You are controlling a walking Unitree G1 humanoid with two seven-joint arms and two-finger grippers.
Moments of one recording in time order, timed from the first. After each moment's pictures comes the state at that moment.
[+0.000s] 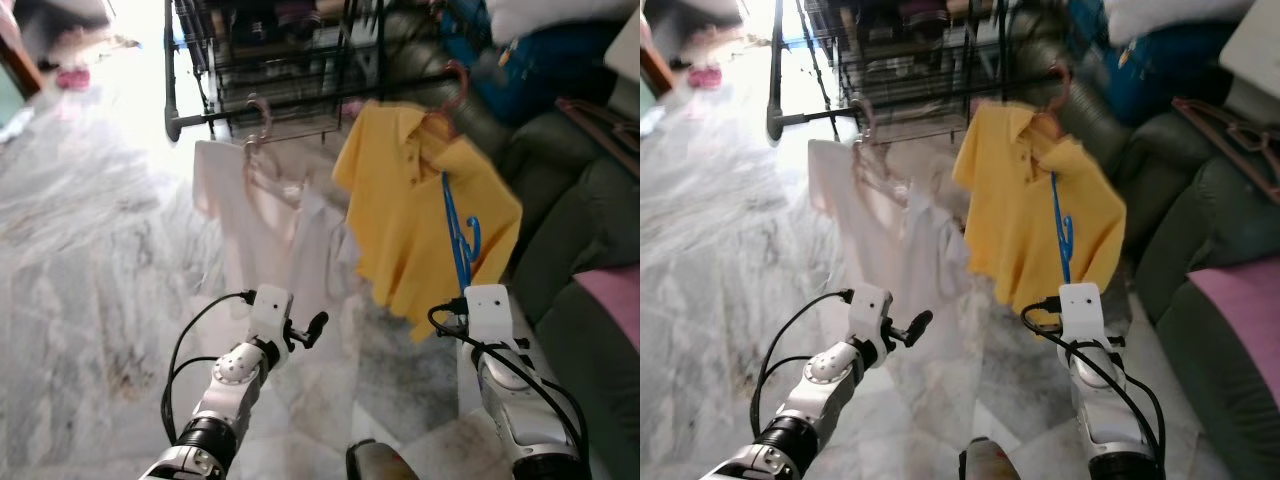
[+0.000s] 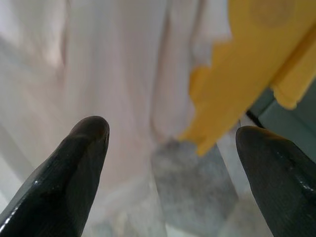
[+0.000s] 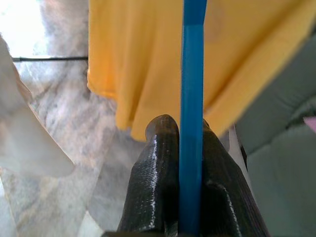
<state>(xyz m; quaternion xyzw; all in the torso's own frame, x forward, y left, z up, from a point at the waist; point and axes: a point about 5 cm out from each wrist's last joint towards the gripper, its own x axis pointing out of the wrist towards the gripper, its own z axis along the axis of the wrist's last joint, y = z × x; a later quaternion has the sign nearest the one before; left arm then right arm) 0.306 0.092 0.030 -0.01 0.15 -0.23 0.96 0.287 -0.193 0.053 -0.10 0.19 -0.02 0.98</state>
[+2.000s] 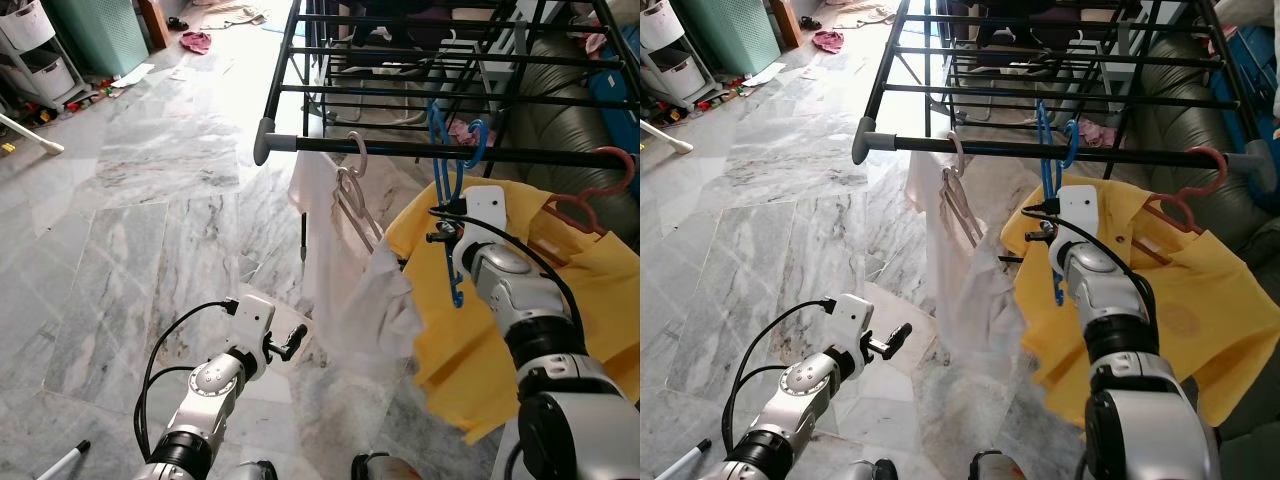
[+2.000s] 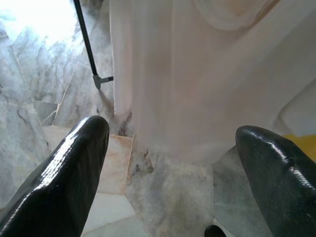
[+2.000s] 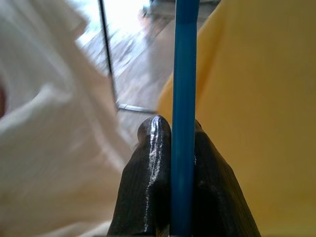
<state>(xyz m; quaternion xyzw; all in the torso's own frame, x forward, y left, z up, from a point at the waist) 0.290 0.123 0.015 0.02 0.18 -0.22 0.96 0.384 -0.179 0.129 0.01 0.19 0.04 0.98</state>
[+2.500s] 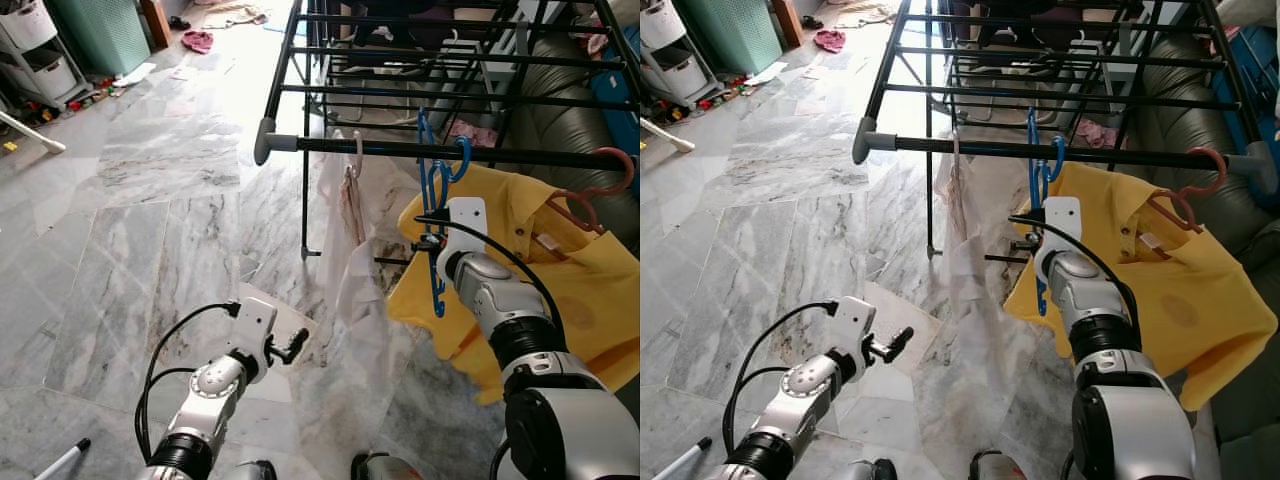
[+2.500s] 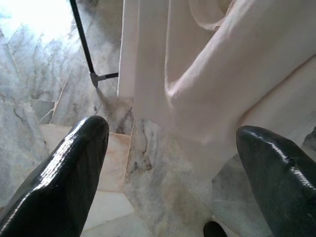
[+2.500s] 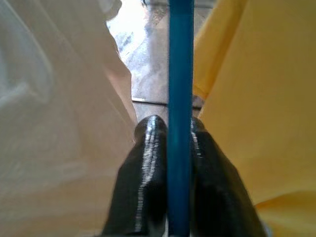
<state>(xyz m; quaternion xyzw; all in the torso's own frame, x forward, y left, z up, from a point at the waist) 0.289 0.118 0.014 0.03 0.18 -0.23 0.96 0.380 -0.182 0.116 0.02 0.21 0.02 0.98</state>
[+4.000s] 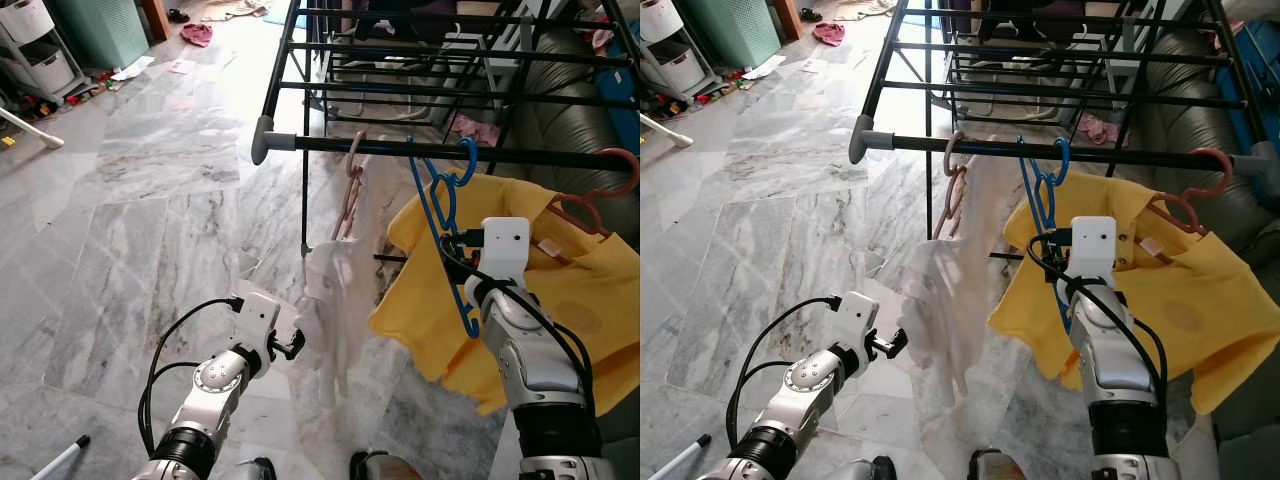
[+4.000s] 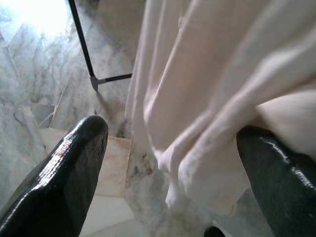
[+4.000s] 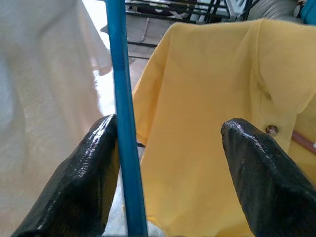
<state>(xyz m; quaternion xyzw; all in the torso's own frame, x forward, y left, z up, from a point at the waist) 0.295 0.117 0.020 0.03 0.17 -0.23 0.96 0.326 -0.194 0.134 -0.04 0.07 -0.04 1.00</state>
